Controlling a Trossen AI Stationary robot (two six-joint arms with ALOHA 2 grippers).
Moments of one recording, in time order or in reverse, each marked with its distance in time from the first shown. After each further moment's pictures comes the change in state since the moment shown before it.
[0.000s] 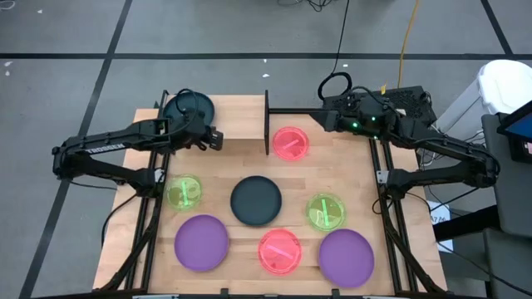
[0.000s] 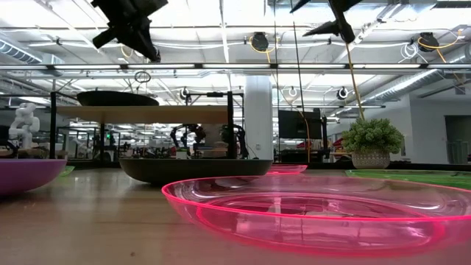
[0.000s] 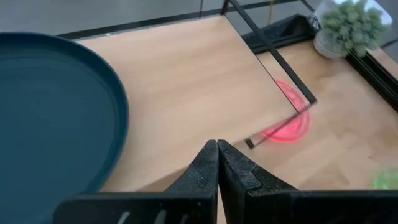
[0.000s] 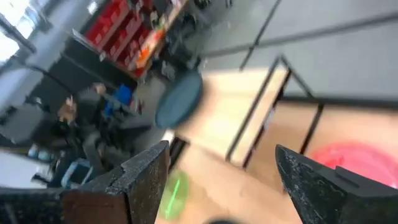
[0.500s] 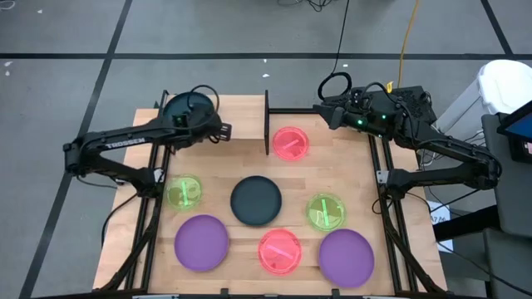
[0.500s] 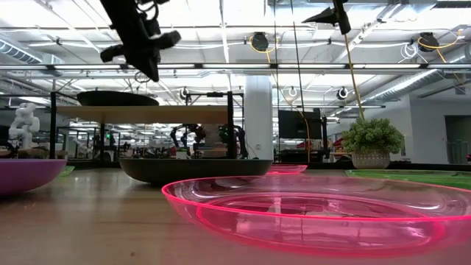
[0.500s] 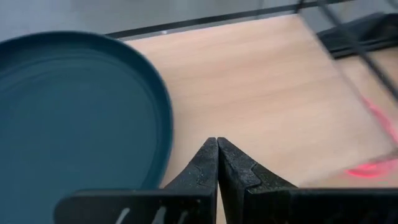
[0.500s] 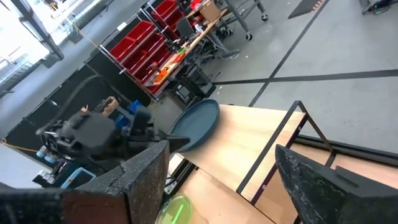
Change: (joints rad) left arm 0.105 0.143 0.000 0.018 -0.103 -0.022; right arm -0.021 -0.031 0.000 0.139 0.031 -0.148
